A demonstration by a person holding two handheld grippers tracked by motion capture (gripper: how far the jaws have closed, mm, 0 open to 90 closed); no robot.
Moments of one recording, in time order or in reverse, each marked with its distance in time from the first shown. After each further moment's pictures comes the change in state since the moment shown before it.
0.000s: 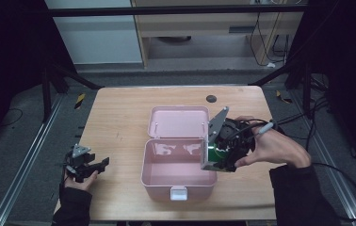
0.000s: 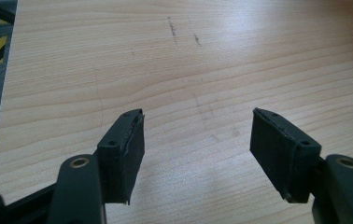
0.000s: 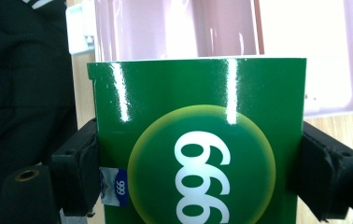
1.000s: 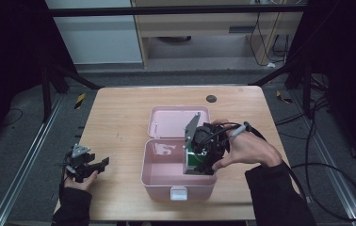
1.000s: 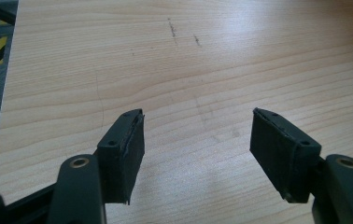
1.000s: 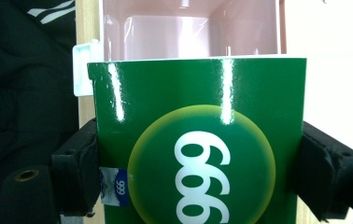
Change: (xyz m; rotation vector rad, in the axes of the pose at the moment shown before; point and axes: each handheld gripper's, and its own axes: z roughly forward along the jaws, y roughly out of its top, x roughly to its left) left arm 0.000 0.000 -0.001 -0.003 0.000 -0.003; right arm 0.005 0.040 0.034 0.011 0.042 -0.044
